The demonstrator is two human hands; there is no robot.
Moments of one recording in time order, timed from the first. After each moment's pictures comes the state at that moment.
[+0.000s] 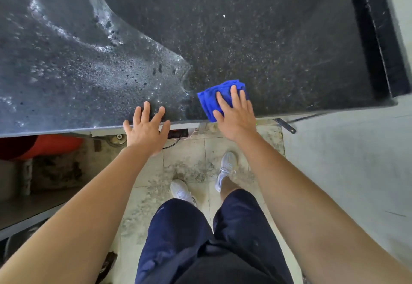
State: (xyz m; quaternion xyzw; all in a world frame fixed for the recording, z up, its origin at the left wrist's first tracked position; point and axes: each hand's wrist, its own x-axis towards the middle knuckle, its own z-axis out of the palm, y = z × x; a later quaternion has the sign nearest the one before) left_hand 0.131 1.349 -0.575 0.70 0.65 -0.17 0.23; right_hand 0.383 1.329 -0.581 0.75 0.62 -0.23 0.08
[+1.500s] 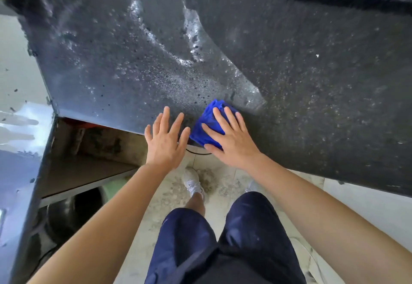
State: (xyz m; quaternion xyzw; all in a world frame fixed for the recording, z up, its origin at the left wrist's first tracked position) left_hand 0.044 1.378 -0.566 0.62 0.75 -0.03 0.21; right_hand 0.260 1.411 -0.607 0.44 0.87 -0.21 0.03
